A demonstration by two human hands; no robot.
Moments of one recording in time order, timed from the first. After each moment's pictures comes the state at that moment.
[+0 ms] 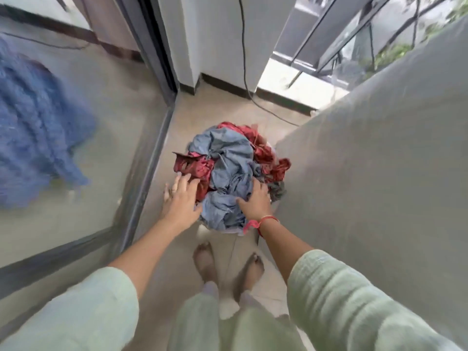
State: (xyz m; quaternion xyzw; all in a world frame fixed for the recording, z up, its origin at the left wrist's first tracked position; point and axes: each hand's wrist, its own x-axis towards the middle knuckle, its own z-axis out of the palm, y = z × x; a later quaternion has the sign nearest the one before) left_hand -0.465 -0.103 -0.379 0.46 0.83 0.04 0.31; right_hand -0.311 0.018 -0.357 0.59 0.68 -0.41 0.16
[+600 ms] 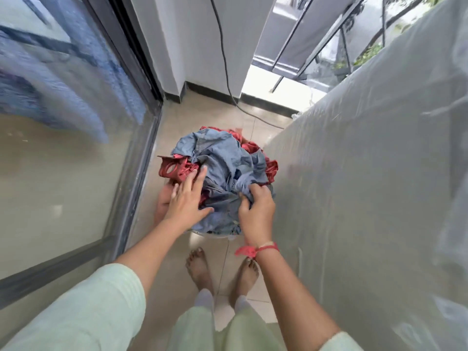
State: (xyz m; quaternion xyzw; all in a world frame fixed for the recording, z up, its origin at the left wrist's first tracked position) left_hand -0.442 -0.062 -0.361 0.50 0.80 0.08 0.31; right_hand -0.298 0.003 -0.287 0.61 0.70 -0.34 -0.17
